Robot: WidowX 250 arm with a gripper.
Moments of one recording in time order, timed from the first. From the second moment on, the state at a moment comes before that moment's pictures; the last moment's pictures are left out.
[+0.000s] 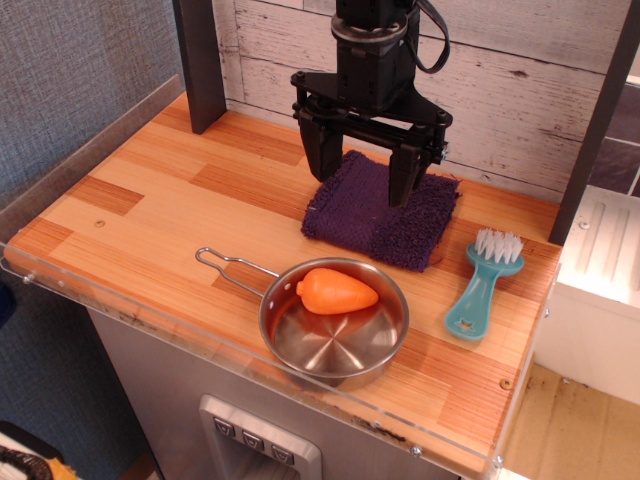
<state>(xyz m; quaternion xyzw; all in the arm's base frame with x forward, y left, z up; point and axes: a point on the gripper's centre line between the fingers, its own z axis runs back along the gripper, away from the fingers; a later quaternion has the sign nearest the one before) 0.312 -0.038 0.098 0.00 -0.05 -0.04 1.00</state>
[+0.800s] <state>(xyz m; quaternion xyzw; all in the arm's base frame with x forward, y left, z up) 0.323 -0.022 0.072 -0.01 -0.03 -0.03 1.00</state>
